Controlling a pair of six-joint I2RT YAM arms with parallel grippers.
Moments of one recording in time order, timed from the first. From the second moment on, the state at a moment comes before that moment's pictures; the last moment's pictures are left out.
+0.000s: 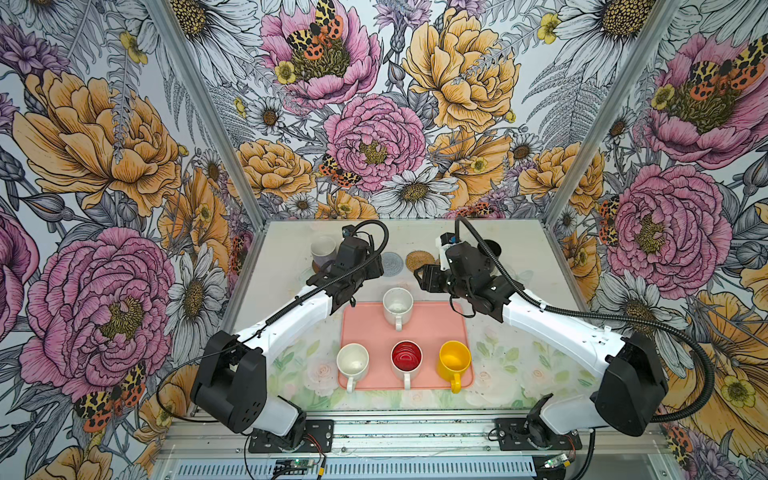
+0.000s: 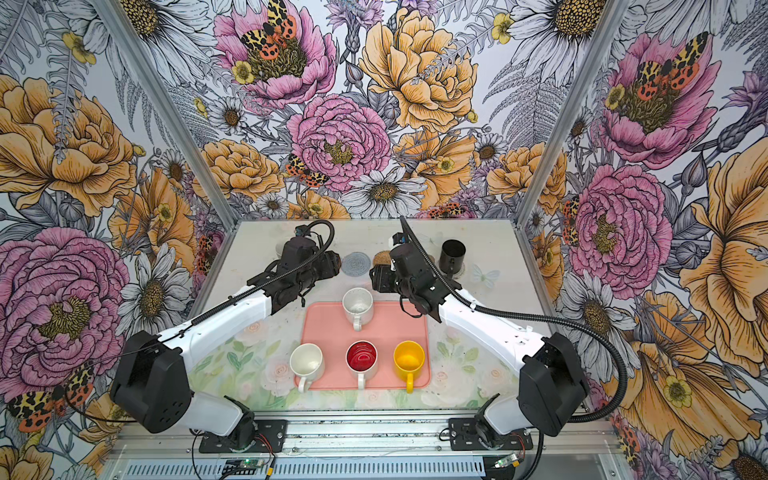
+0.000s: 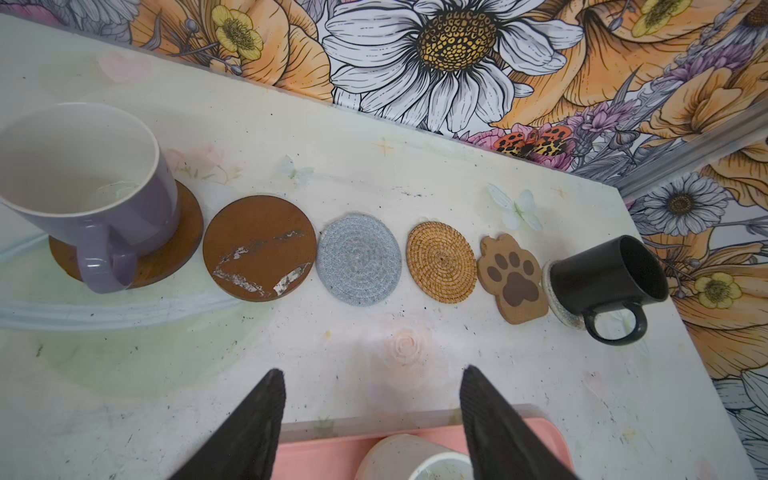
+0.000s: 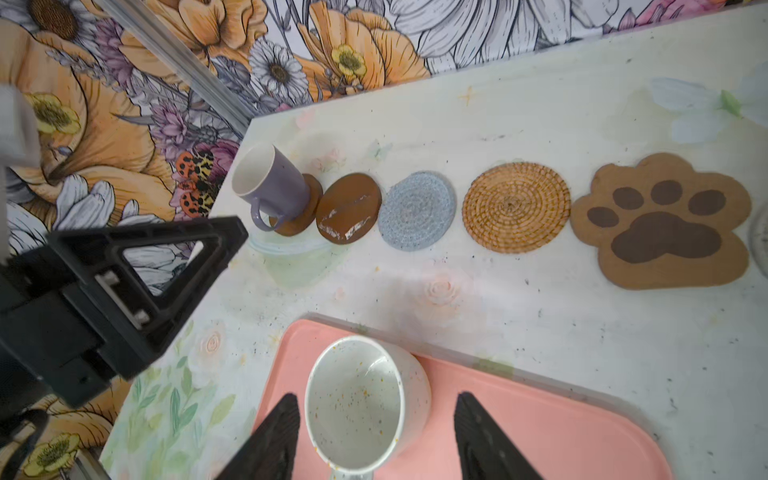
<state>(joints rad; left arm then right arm) -0.51 1.45 1.07 -0.18 -0.21 -0.54 0.69 1.44 1.13 -0.35 0.01 0.55</state>
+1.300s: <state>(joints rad) -0.45 1.27 0.89 -0.07 -0.21 -0.50 0.92 1.68 1.16 -0.49 0.03 0.65</state>
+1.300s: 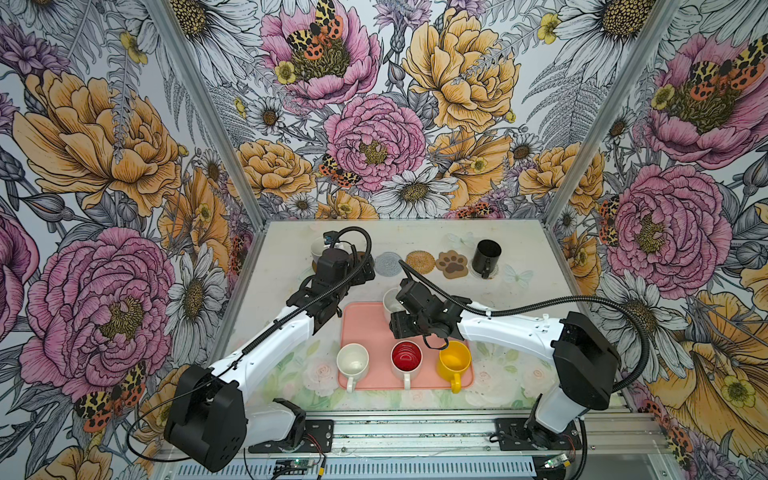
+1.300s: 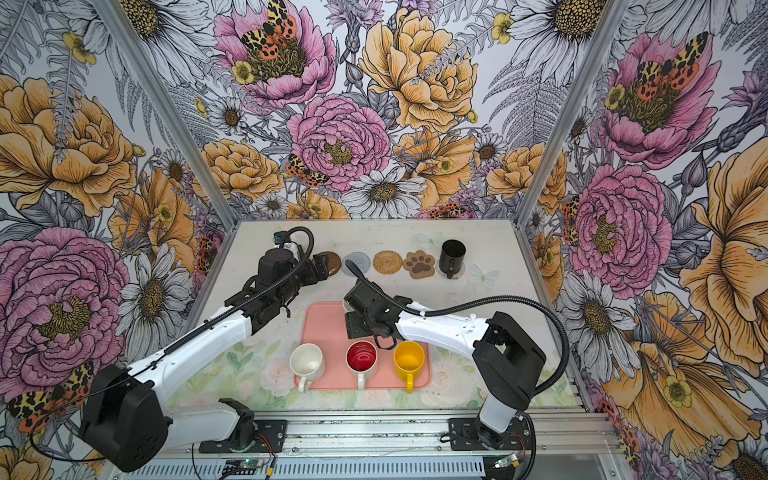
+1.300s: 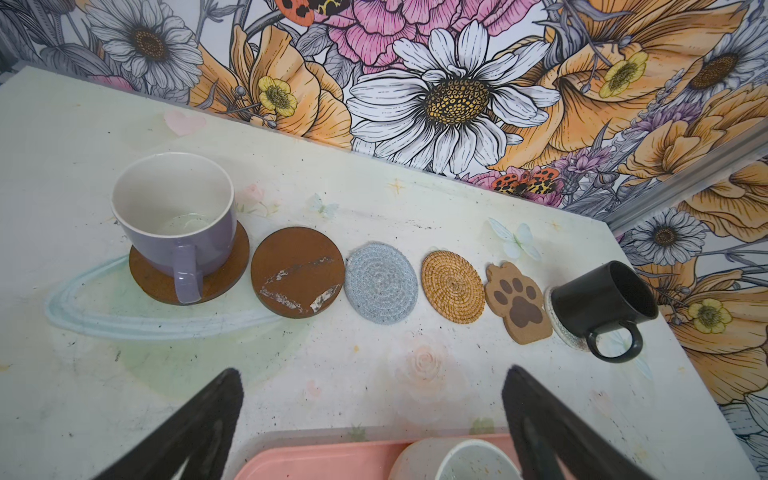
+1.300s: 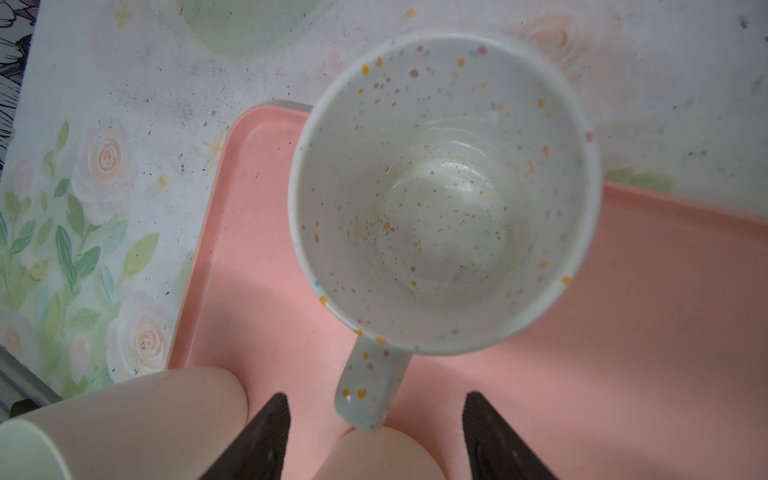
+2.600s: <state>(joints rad) -0.41 1.27 0.88 -0.05 -0.14 -0.50 0.87 1.81 1.22 -0.52 0.02 0.68</state>
